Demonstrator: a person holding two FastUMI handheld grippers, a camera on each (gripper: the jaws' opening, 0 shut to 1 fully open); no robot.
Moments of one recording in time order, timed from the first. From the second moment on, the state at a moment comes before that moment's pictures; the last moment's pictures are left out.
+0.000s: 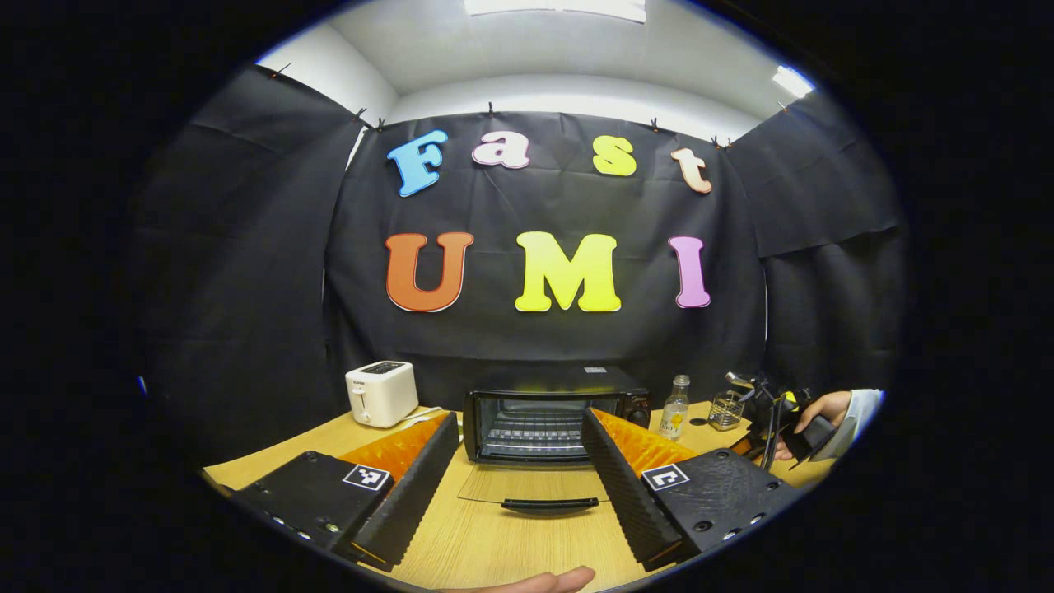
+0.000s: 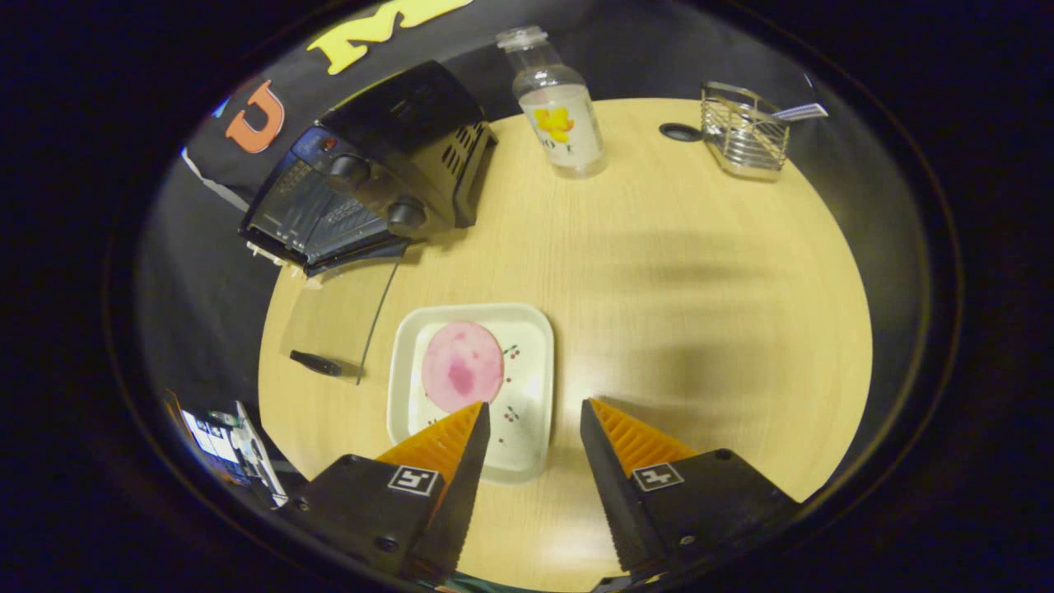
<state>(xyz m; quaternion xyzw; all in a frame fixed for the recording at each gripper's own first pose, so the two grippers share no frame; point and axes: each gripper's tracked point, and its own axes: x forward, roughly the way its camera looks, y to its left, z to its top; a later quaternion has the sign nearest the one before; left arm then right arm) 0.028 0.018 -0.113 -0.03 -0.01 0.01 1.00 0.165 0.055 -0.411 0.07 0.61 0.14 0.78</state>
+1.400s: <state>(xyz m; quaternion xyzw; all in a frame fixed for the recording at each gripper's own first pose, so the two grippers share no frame) -0.041 0.028 -0.097 -0.02 -0.01 0.03 1.00 0.130 -0.008 -0.381 0.27 0.58 0.10 0.76</state>
